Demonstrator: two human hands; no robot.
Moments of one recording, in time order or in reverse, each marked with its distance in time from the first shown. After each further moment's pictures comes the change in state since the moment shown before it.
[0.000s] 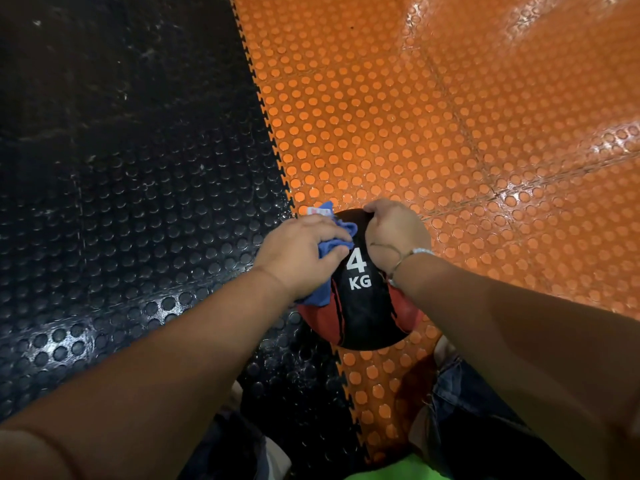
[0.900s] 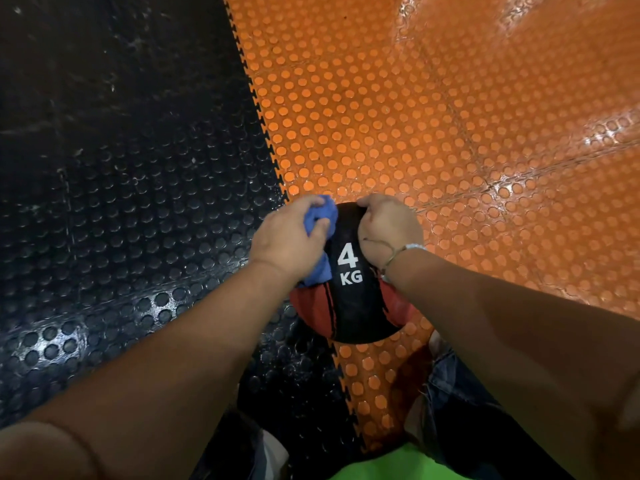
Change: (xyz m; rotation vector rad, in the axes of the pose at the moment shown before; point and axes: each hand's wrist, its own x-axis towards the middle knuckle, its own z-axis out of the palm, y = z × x) left_hand 0.007 0.001 0.006 -0.086 0.119 -0.328; right_hand -0.009 -0.003 0.002 -0.002 0.021 -0.017
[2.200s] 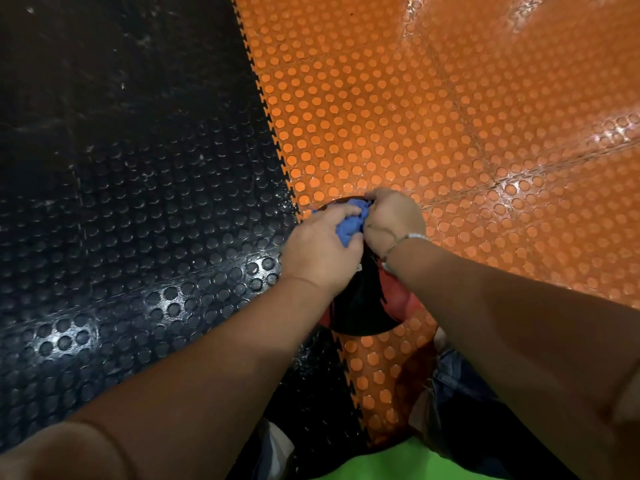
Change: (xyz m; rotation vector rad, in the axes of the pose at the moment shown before) left_hand -0.029 0.024 0.018 -0.143 0.083 0.017; right_hand 0.004 -0.006 0.000 0.056 -0.026 0.079
